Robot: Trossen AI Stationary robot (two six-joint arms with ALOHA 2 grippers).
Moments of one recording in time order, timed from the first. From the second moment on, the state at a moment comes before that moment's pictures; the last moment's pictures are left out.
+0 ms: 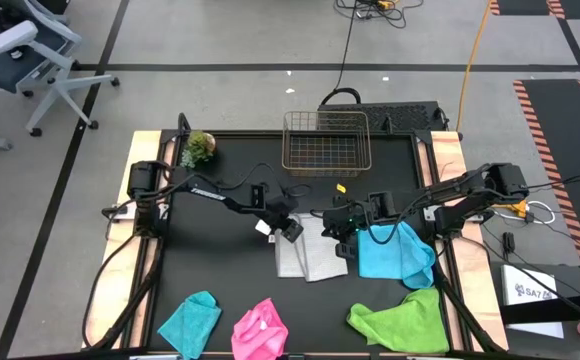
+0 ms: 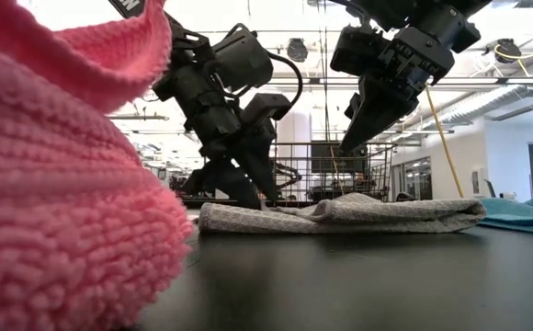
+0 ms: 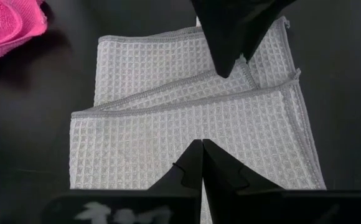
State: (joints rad) left arm 0.08 1.90 1.10 -0.16 0.23 -0.79; right arm 0.07 1.45 0.79 -0.20 -0.07 0.15
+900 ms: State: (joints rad) left arm 0.14 1.69 1.10 -0.59 0.08 -0.70; right arm 0.07 1.45 0.79 -0.23 -0.07 0.15
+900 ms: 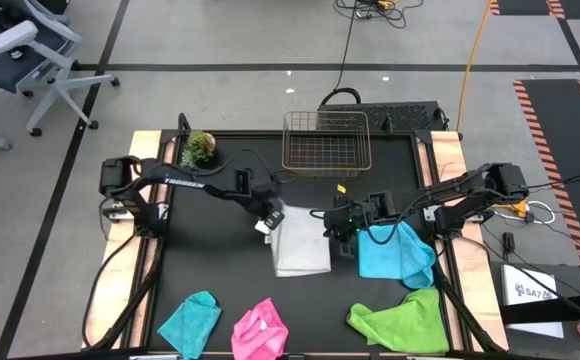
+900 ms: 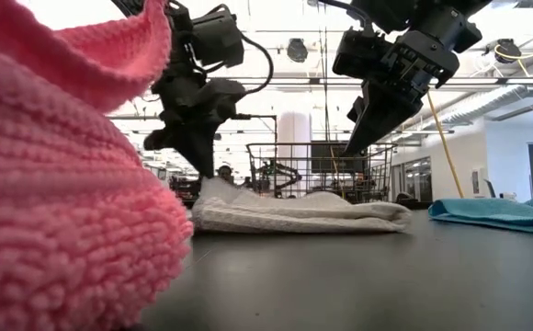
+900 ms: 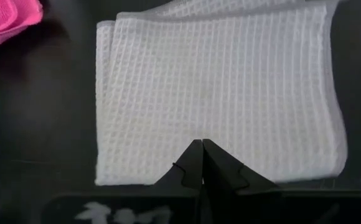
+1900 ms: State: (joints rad) left arm 0.22 1.78 1.09 -0.45 0.11 -0.71; right arm 0.07 1.46 0.79 -0.22 -0.08 0.15
